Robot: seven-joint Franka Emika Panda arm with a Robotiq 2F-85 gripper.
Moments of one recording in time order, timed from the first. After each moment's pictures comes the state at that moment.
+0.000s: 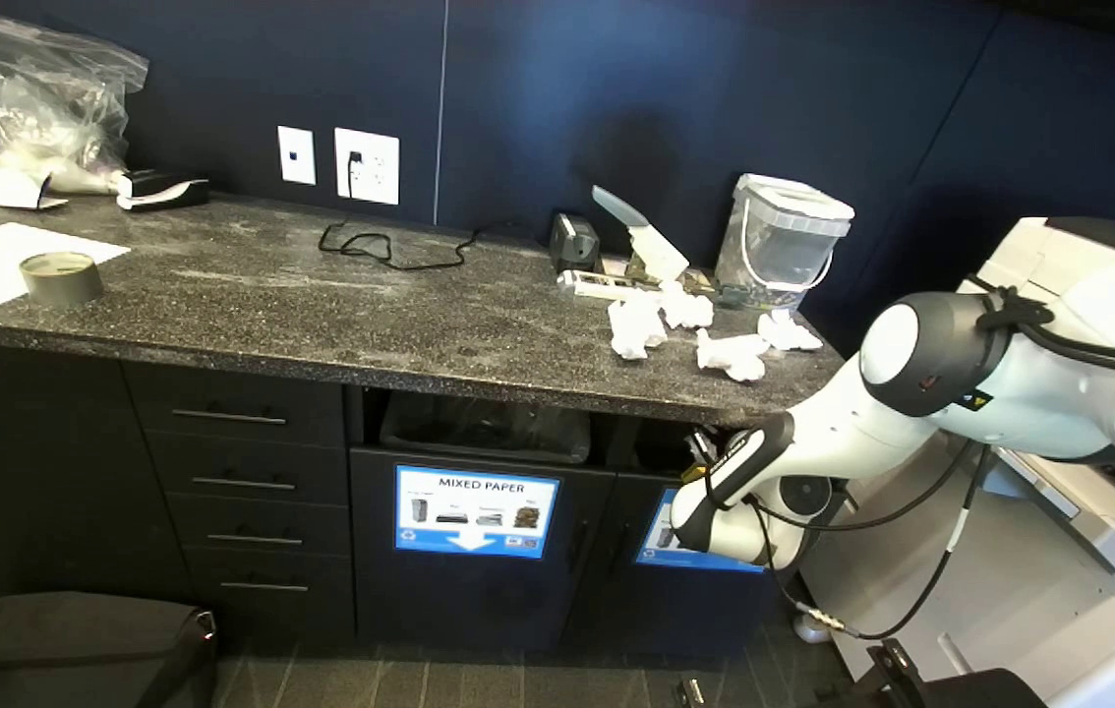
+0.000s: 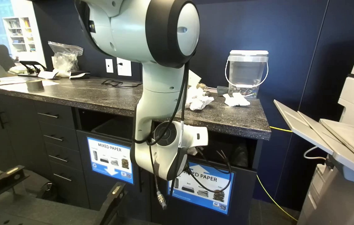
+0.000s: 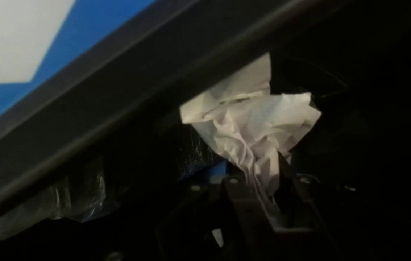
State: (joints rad) arm -0.33 1.49 0.09 -1.49 -0.06 4.06 0.41
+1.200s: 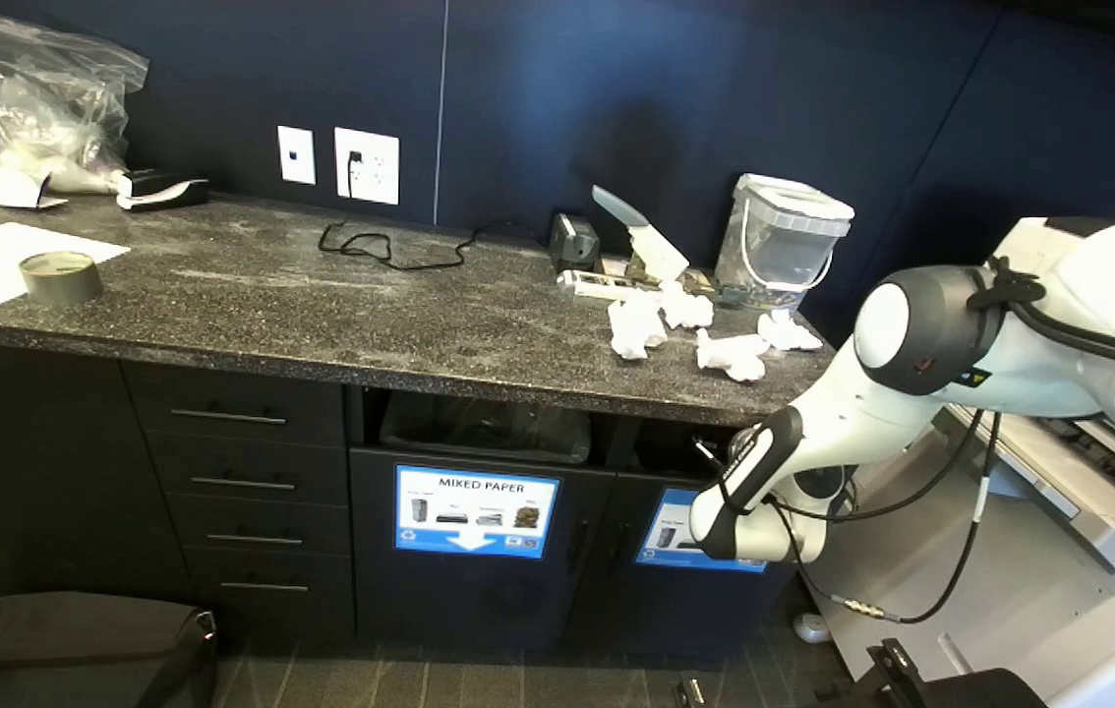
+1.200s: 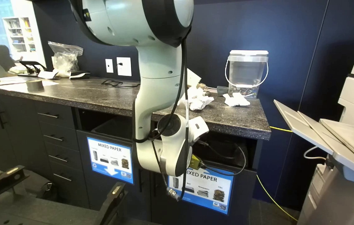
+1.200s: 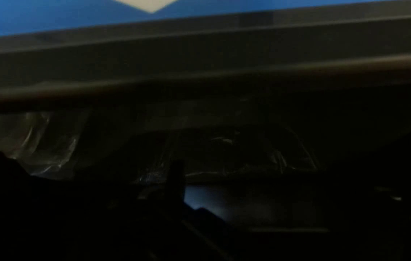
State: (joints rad) arm -0.25 1.40 -0.05 -1.61 -0.12 3.97 0.10
